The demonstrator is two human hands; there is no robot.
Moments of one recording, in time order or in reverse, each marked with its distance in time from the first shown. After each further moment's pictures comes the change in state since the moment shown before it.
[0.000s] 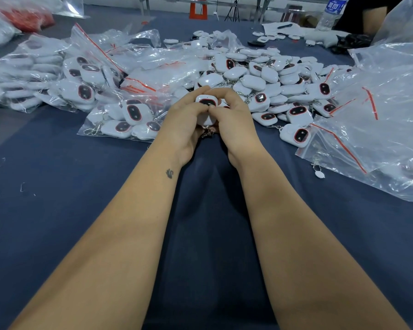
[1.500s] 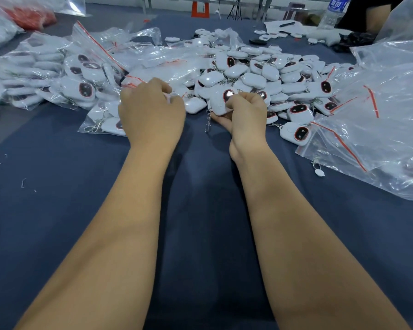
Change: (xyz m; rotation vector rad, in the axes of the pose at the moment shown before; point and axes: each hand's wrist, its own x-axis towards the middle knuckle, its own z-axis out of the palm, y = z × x) left_hand -0.009 0.018 -0.029 1.218 0.540 0.400; right_hand 0.004 -0.007 -0.002 0.345 0.322 0.128
